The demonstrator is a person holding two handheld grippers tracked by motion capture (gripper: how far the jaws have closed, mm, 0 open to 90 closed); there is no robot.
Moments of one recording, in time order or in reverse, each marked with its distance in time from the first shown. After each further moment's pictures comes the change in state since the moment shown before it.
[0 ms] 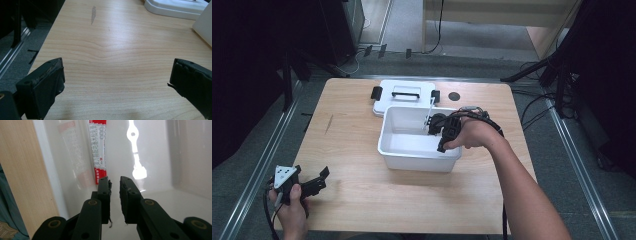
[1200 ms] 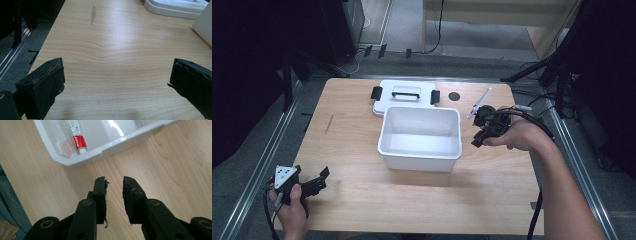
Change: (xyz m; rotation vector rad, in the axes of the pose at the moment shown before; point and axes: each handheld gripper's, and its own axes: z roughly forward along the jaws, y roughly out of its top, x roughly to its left) left arm -0.001 0.000 0.000 -0.002 0.003 0.005; right arm -0.014 -0.104 -0.050 -0.137 -0.070 0.213
